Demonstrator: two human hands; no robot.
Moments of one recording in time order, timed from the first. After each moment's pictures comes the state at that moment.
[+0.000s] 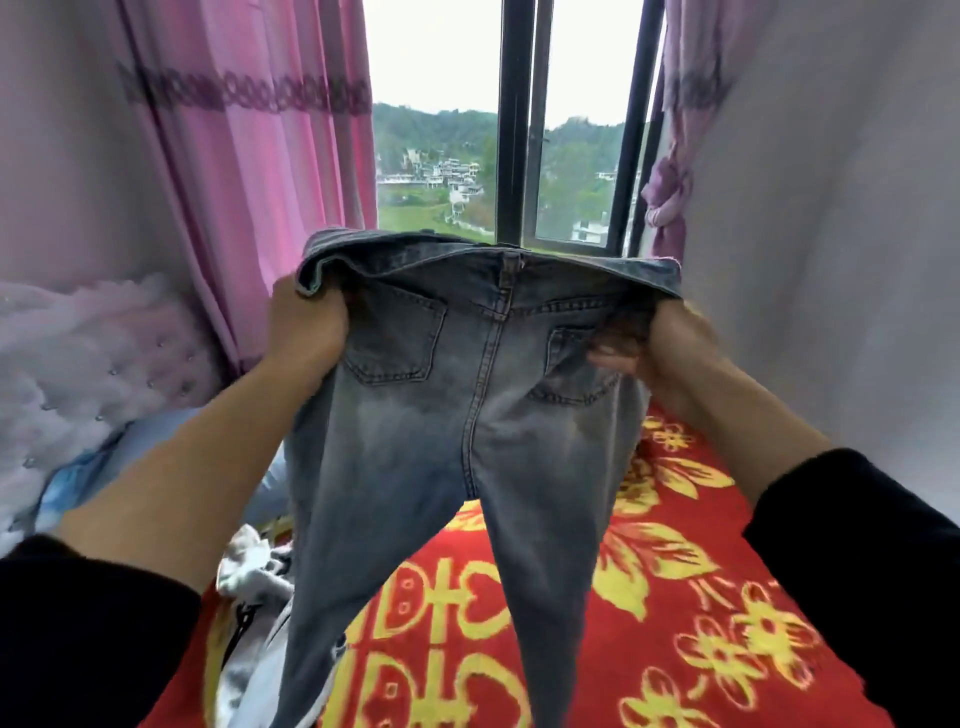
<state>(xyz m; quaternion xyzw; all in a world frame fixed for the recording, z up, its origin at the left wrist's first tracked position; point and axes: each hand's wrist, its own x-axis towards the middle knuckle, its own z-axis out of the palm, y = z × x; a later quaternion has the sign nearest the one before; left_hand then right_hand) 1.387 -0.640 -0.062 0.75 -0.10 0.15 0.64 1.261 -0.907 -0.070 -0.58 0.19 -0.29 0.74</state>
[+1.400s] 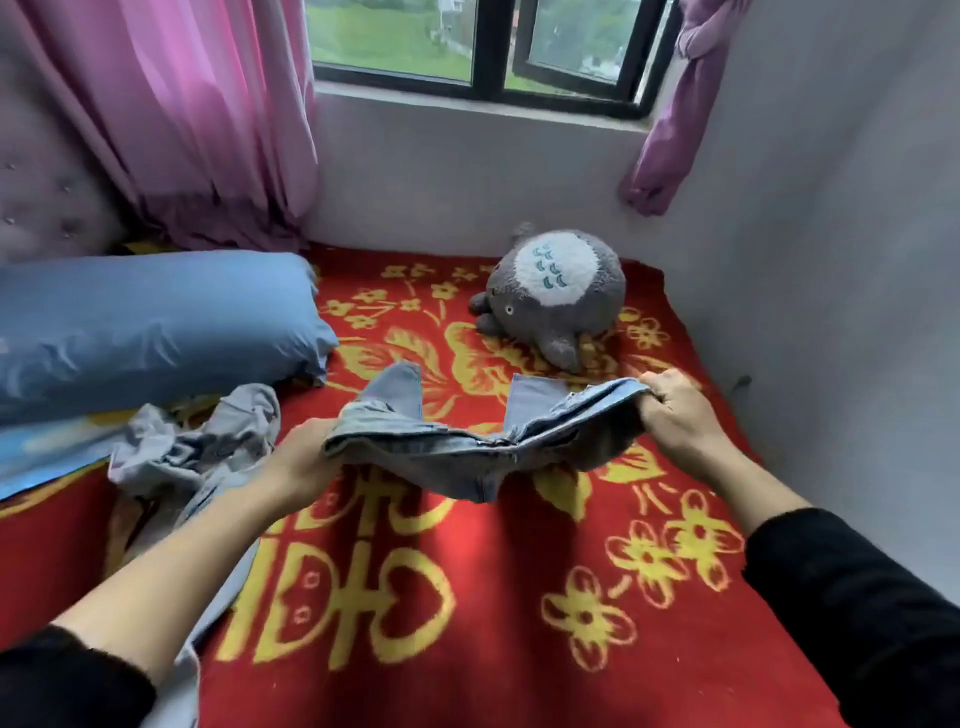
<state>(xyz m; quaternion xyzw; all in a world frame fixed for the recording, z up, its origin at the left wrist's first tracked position) 1.433 -0.716 -0.338 0.91 -0.29 -0.09 0.29 1.272 -1.073 -0.268 -0.92 0.24 -0.10 0.30</state>
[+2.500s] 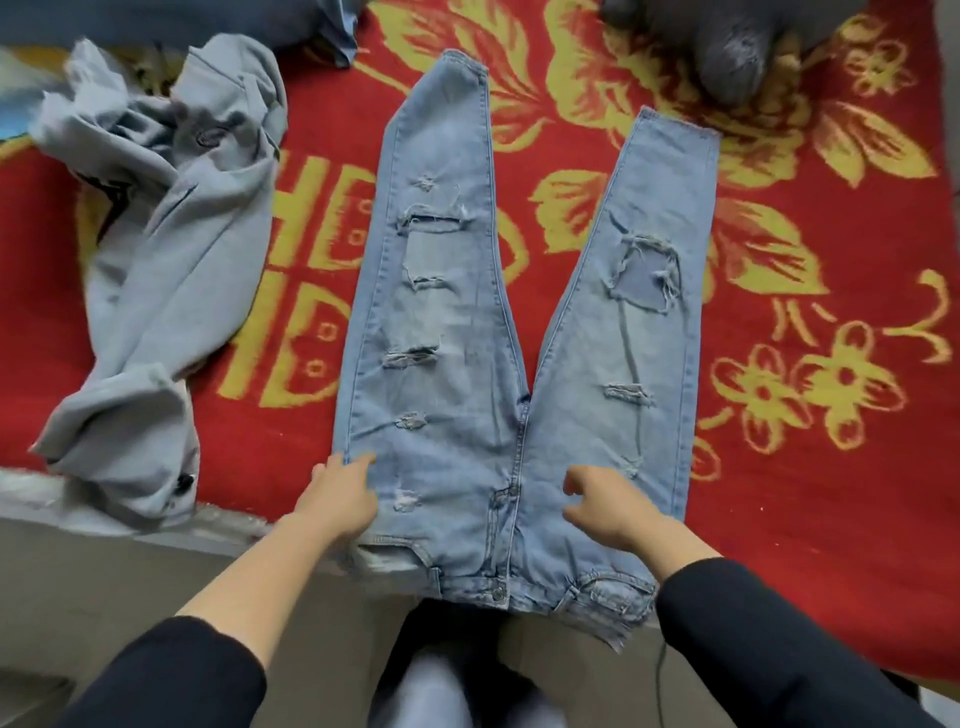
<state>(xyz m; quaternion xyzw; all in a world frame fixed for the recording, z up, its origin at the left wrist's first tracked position) 1.277 -0.678 -0.647 0.88 -0.03 -0.46 0.08 1.199 -0.968 -0.618 -0.88 0.13 0.42 0.17</state>
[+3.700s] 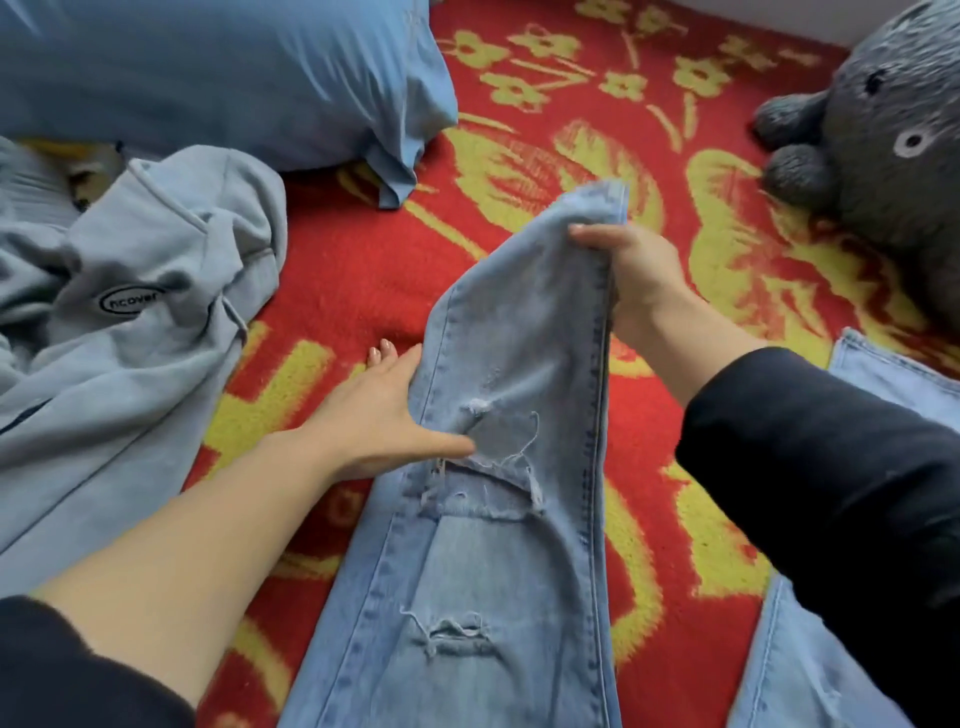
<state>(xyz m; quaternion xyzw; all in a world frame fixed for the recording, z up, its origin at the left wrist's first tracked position) 1.694 -0.752 -0.736 0.93 -0.10 -0.26 0.25 1.766 -0.980 -0.680 -0.64 0.29 0.00 0.72</state>
